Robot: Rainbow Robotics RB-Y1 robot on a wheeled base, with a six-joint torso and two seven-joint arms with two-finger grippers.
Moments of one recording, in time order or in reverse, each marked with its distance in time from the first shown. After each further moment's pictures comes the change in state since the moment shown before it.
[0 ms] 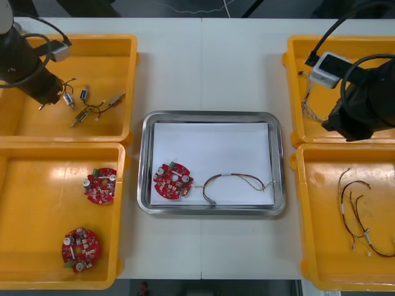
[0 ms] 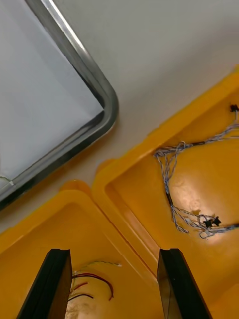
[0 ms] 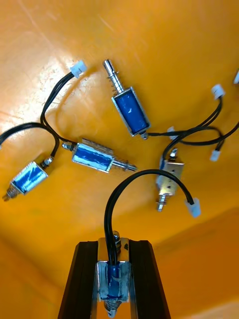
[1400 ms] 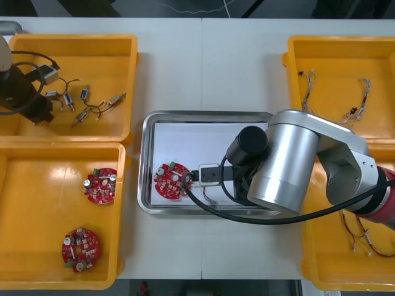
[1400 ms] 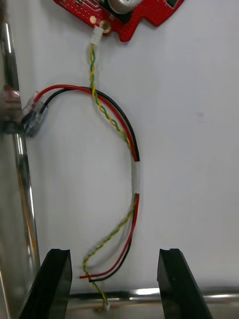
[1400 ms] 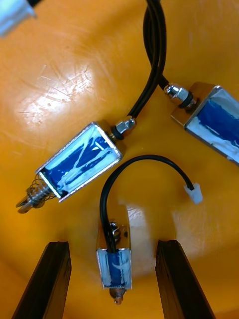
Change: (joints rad) right arm -0.183 0.071 0.911 0.136 0.248 -0.272 0.043; left arm 0.000 0.006 -0.105 0.360 0.035 -0.362 -0.206
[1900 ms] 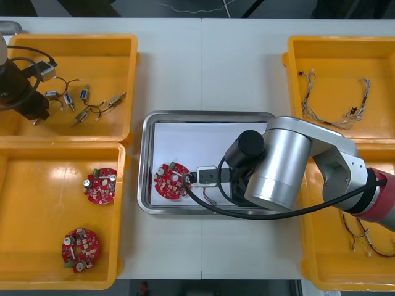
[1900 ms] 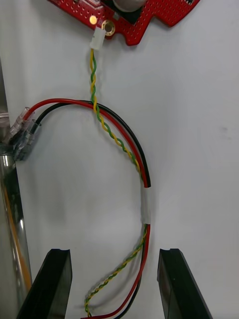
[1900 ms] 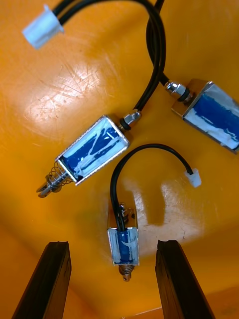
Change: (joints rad) right arm -0.001 -0.001 0.051 0.097 -0.012 -0.138 0.000; left arm 0.000 0.021 0.002 -0.047 -0.013 0.046 0.000
